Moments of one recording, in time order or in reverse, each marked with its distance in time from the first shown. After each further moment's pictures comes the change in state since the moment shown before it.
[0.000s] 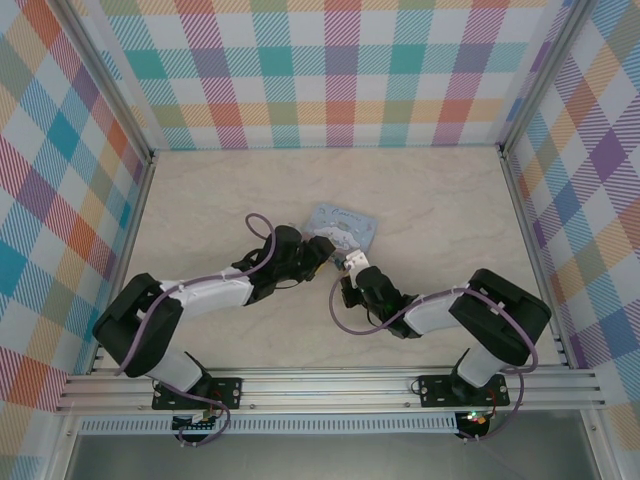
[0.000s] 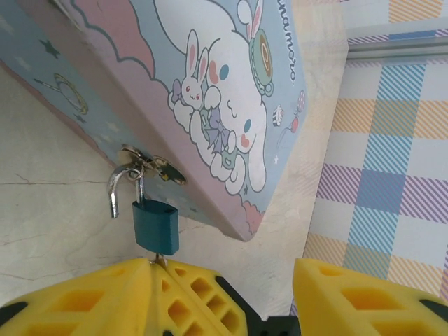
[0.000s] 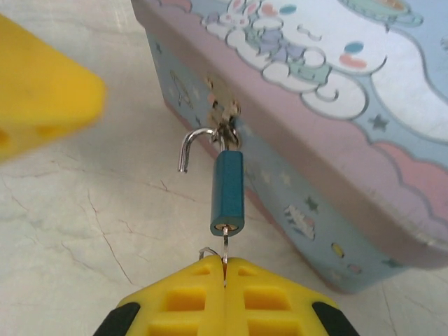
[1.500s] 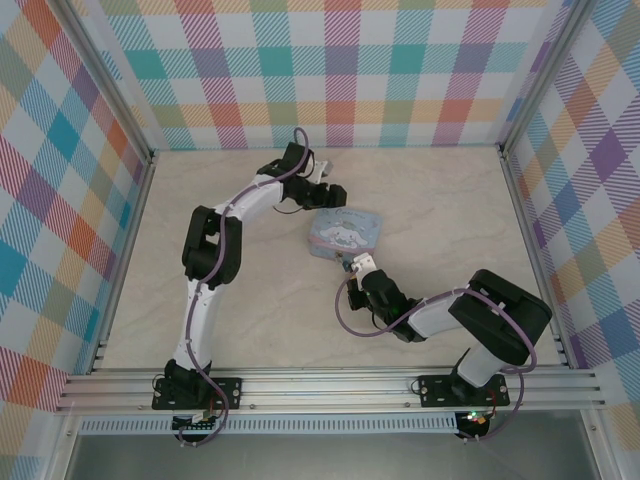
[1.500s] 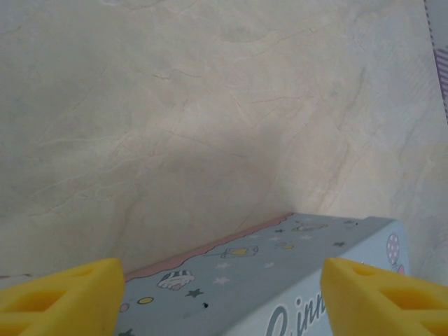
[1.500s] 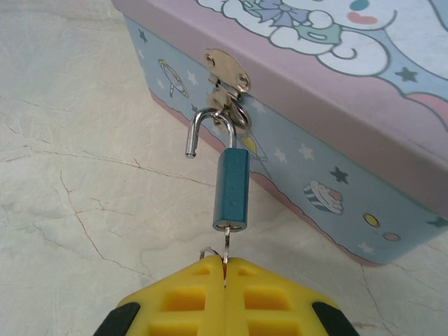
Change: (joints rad) left arm 0.303 0.825 1.204 -0.769 0.436 1.049; right arm -0.020 -0.005 -0.053 0.045 0.005 0.035
